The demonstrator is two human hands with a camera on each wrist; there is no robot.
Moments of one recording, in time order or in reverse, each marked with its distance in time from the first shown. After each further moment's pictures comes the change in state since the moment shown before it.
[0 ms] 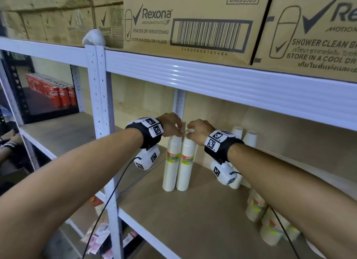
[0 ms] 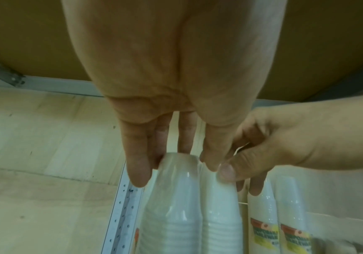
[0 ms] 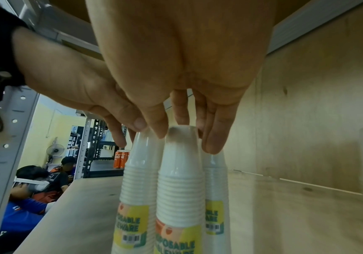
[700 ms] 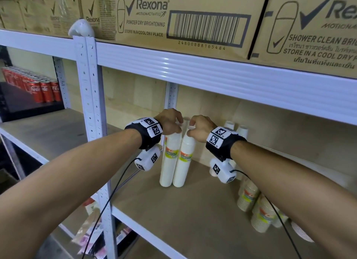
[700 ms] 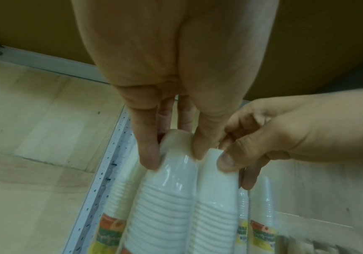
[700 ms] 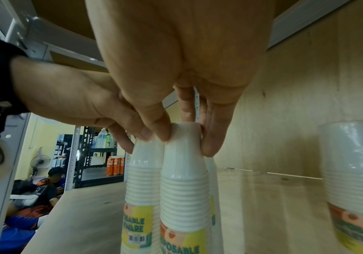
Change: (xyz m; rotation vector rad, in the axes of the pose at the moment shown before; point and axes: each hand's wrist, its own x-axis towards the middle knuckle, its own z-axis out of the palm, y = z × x) left_hand 0.010 0.004 0.017 -0.122 0.099 0.101; right_hand -0.017 0.009 -0.010 0.001 0.051 0.023
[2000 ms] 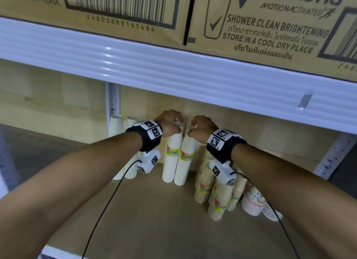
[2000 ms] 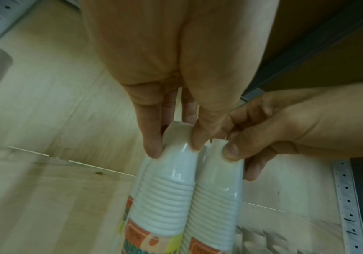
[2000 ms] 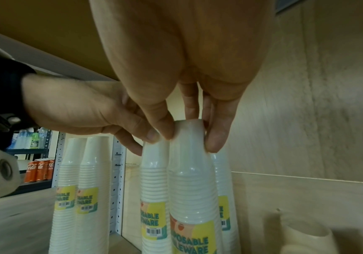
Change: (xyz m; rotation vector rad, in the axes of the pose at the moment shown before) left_hand 0.085 0.112 0.090 -0.125 -0.092 0.275; right_hand -0.031 0.130 -0.050 -0.058 0.119 0.332
